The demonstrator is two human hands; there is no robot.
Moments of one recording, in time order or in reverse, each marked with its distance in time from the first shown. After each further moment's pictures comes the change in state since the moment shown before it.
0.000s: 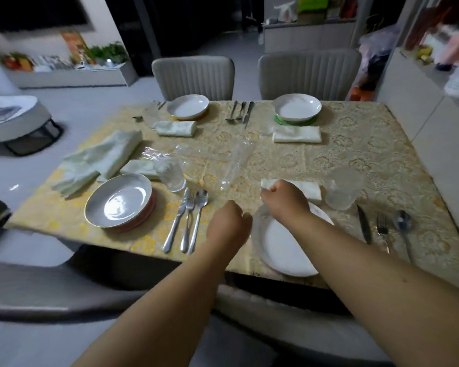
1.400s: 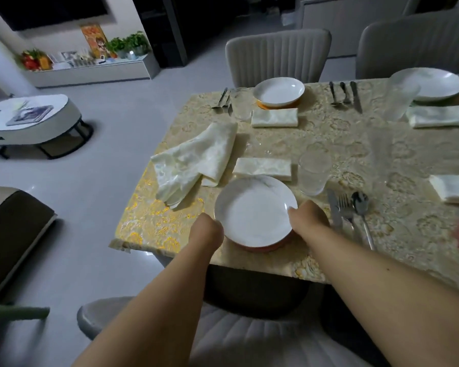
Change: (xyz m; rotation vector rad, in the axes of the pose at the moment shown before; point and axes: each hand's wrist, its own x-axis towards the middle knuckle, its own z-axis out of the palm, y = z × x) left_hand 0.189 -0.386 -0.207 -0.137 -0.091 -0.359; right_hand 0.062 -0.222 0.322 0.000 0.001 0.408
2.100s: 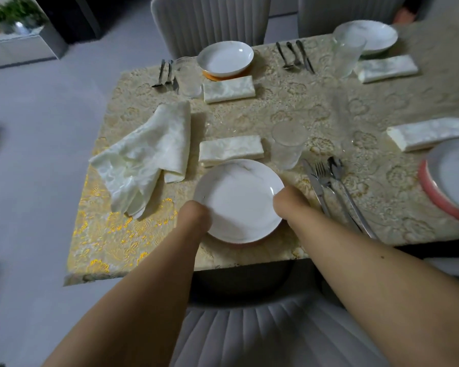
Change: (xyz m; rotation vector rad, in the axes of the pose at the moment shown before) left_hand 0.053 0.026 0.014 0.282 -0.148 0.144; right_hand 0.014 -0.004 0.024 -0.023 -0.025 0.171
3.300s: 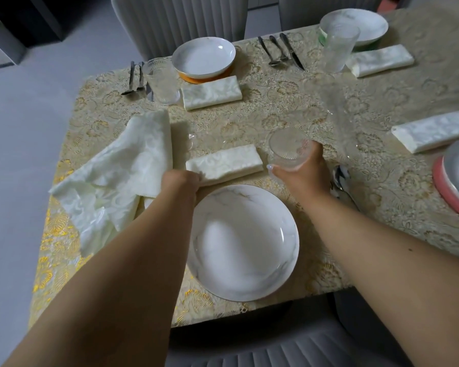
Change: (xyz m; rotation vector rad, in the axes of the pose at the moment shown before) left_hand 0.101 0.081 -0.029 -0.651 -0.005 -0.152; right_hand 0.068 -0.015 -0.036 0.412 0.571 -0.255
